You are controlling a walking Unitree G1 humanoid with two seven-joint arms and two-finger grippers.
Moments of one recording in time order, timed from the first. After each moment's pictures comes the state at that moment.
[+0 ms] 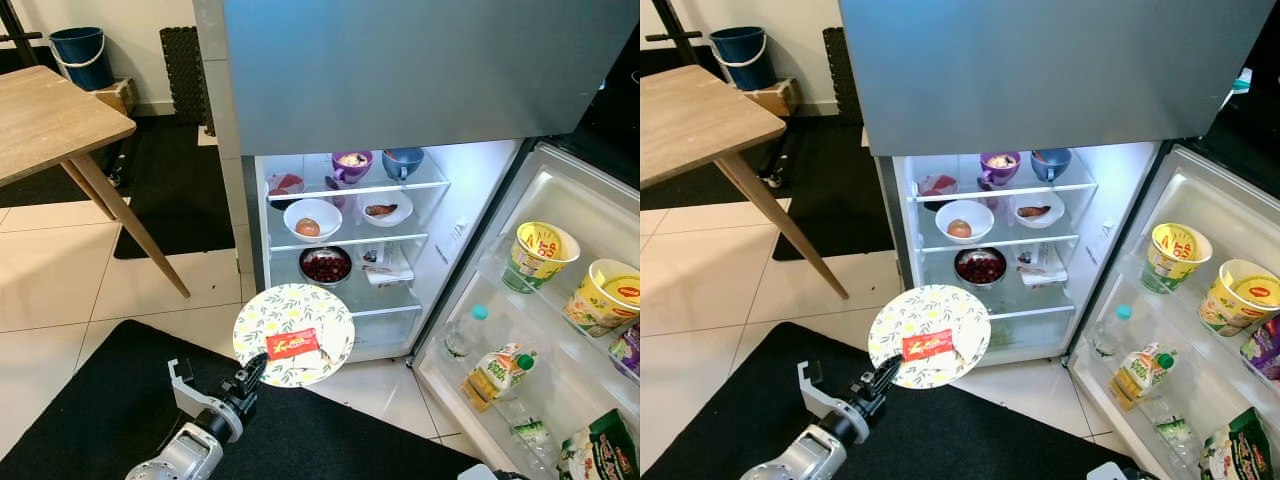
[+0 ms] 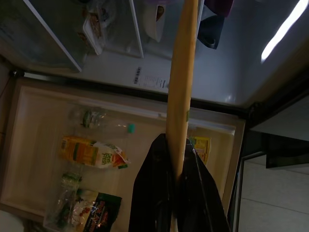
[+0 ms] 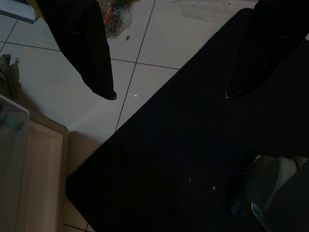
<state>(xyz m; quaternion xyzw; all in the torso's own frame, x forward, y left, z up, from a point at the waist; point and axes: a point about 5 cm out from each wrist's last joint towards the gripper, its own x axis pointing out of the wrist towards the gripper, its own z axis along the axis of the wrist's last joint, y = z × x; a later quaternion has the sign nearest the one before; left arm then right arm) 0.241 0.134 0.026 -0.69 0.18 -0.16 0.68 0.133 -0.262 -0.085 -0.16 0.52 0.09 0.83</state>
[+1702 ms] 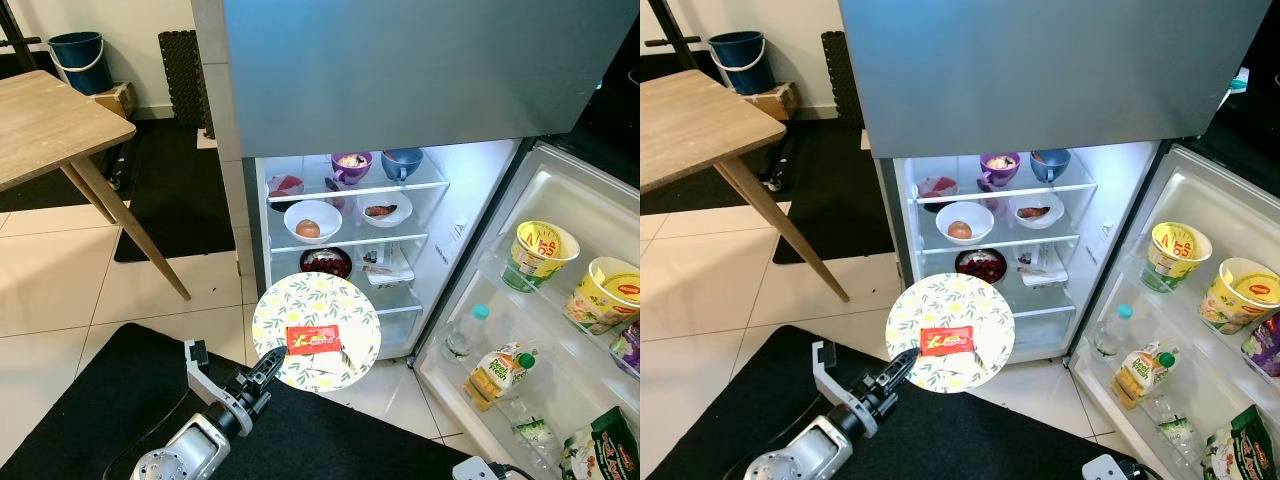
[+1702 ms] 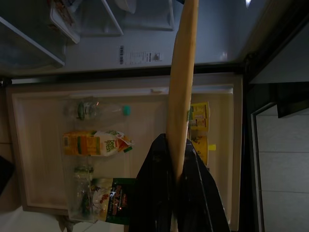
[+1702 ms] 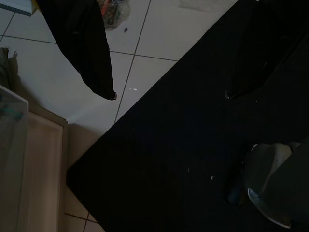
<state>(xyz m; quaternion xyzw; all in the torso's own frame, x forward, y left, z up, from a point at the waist) 0.242 0.121 0.044 -0.61 0.17 -0.25 0.73 0.142 -0.257 -0.083 -0.16 0.51 0.09 0.84</state>
